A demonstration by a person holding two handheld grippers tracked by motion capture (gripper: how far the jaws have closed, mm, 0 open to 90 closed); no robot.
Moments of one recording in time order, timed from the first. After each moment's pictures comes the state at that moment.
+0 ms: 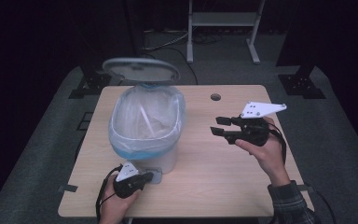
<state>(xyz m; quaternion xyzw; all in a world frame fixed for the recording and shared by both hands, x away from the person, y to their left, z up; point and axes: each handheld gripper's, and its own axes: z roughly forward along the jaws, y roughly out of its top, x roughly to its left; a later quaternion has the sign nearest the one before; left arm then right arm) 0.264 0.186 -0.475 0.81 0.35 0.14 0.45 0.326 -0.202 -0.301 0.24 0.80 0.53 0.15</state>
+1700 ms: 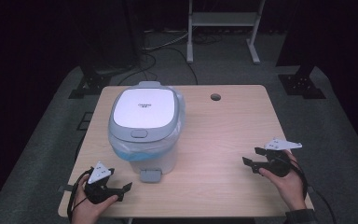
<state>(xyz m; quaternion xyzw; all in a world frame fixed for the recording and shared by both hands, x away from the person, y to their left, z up) 0.252 0.258 -0.465 0.80 0.41 0.18 0.39 0.307 -0.294 -0.435 0.43 0.79 0.40 0.18</state>
